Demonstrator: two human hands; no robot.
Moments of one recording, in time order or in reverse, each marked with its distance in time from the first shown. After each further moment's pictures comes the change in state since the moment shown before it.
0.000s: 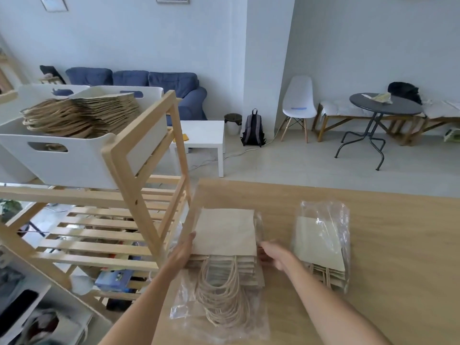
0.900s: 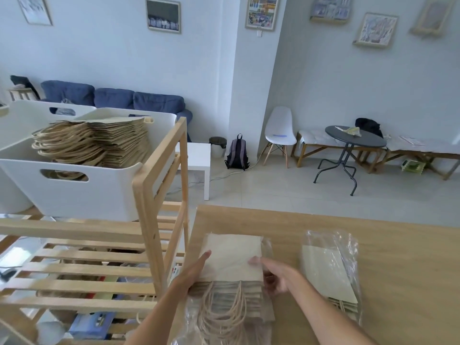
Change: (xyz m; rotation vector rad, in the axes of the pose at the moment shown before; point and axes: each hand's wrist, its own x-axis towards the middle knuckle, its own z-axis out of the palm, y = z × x) left_hand 0.025 0.034 -0.026 -0.048 -0.305 -0.025; right_hand -0.058 -0.064 0.033 -0.048 -0.062 0.195
